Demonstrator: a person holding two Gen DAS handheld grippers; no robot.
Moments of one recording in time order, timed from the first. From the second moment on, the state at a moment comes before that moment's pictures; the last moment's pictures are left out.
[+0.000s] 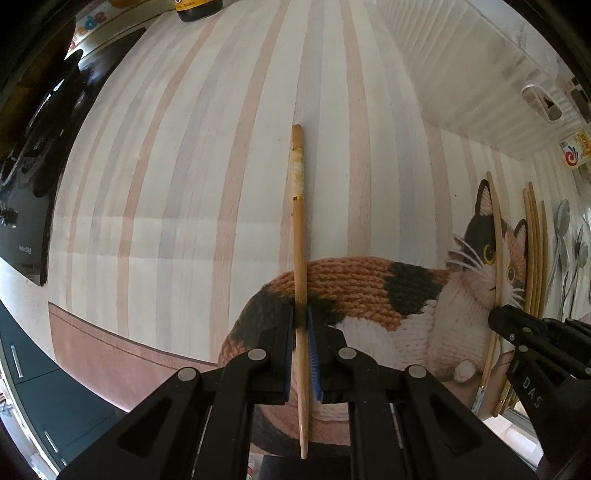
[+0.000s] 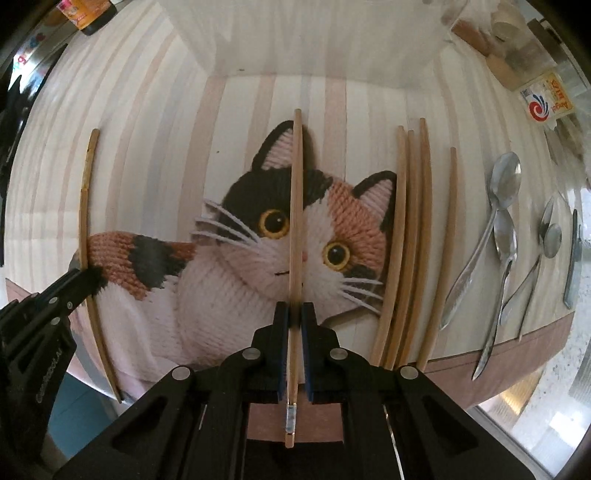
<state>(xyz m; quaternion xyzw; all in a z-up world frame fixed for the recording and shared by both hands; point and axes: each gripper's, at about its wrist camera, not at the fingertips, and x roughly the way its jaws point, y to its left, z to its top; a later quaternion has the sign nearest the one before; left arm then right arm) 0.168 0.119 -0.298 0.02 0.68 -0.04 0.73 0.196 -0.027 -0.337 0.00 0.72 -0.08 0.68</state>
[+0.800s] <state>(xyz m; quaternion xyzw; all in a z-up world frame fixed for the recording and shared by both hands) 0.194 0.091 -0.078 -0.01 0.53 -0.02 0.84 0.191 -0.054 -0.150 0.10 0.59 0.07 0.80</state>
